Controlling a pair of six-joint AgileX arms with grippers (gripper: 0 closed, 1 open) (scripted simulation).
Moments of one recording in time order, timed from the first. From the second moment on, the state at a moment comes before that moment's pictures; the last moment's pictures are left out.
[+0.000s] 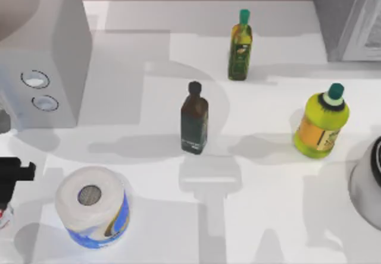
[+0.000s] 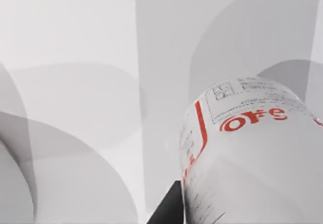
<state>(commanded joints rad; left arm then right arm) 0.00 1.38 0.89 -1.09 0.00 0.02 0.00 0.00 0.00 0.00 0.00 0.00</state>
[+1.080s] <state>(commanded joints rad) 0.00 1.38 0.89 -1.09 0.00 0.02 0.00 0.00 0.00 0.00 0.00 0.00</state>
